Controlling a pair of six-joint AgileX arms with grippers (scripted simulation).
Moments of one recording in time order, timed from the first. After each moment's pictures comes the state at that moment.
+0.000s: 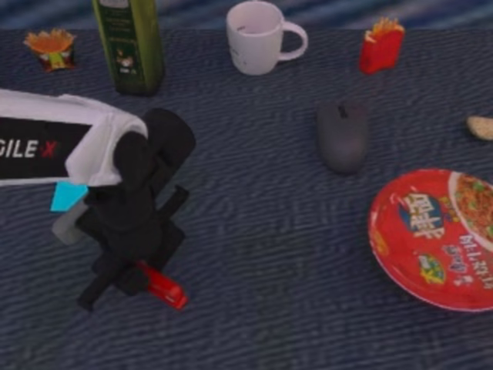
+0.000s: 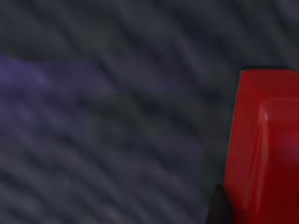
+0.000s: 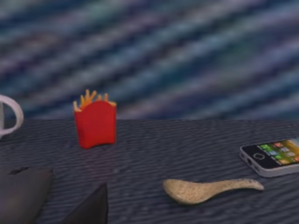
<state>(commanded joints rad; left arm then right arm) -0.51 1.87 1.06 -0.77 0.00 -1.47 0.00 0.00 0.00 0.00 0.00 0.00</state>
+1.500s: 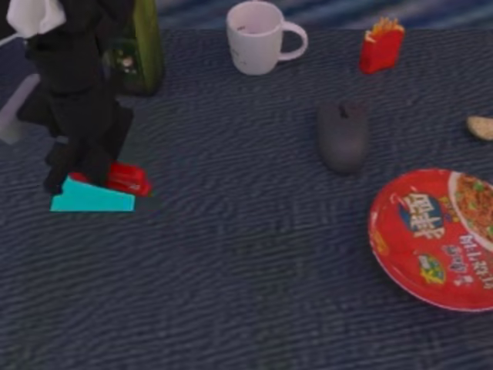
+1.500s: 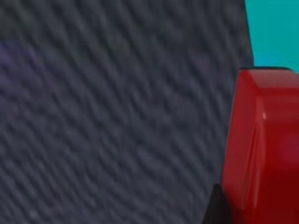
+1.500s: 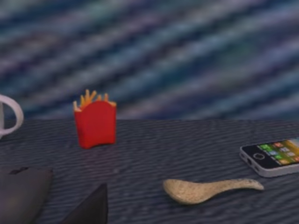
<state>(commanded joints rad) -0.31 1.95 1.61 -1.25 0.00 -1.60 0.00 0.00 0.00 0.00 0.00 0.00</state>
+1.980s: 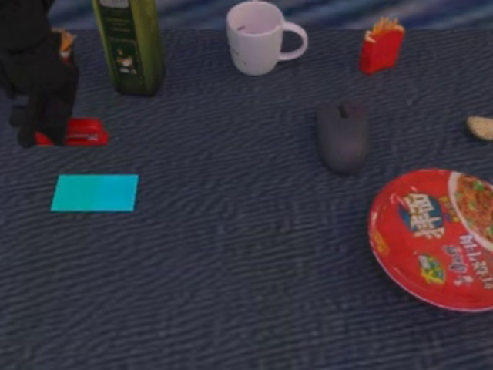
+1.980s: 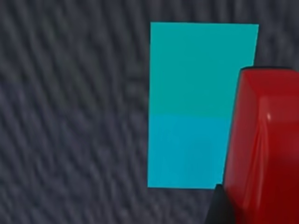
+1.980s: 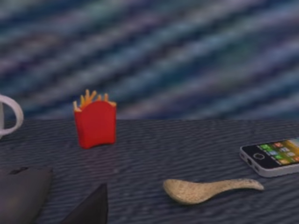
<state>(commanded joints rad) -0.13 2.15 1.90 -1.34 0.00 -1.69 0.00 0.00 0.00 0.00 0.00 0.00</state>
